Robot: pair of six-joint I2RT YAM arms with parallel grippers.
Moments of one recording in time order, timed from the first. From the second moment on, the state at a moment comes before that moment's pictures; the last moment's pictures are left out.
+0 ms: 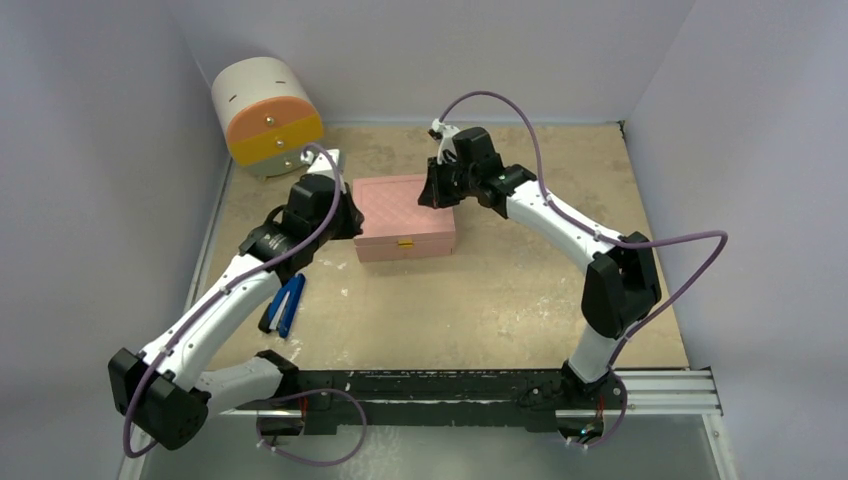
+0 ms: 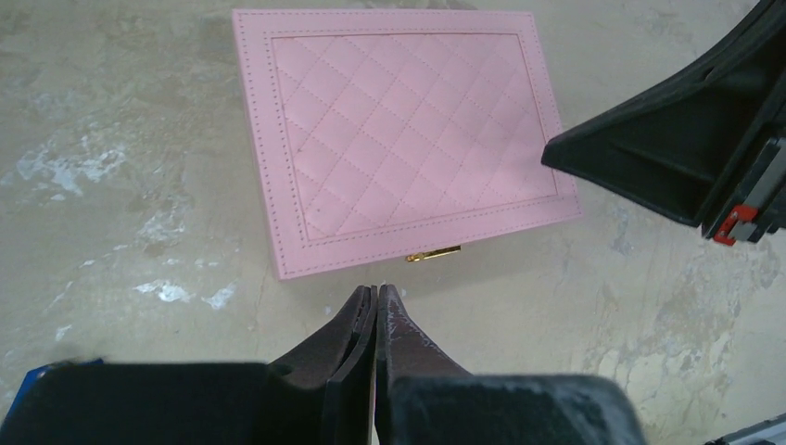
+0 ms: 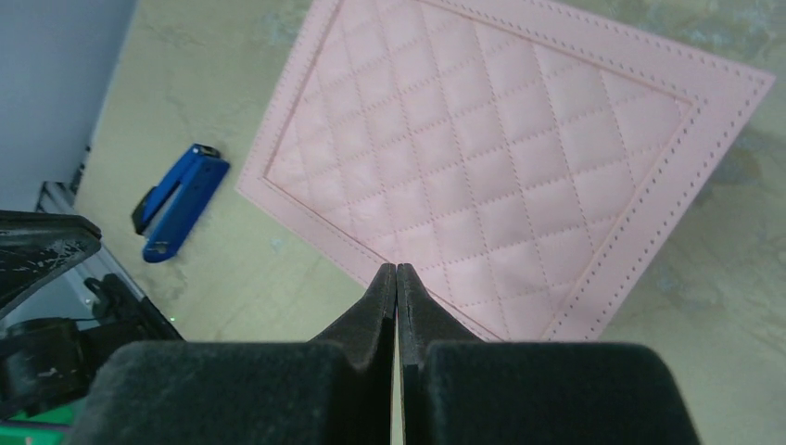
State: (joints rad) left arm -0.52 1.08 1.03 -0.50 -0.18 -0.49; right arm 0.58 1.74 1.50 -0.39 -0.30 0.34
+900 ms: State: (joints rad) left arm -0.52 1.42 1.01 -0.29 -0.04 -0.52; right arm 0.67 1.75 1.41 -0.41 -0.20 0.34
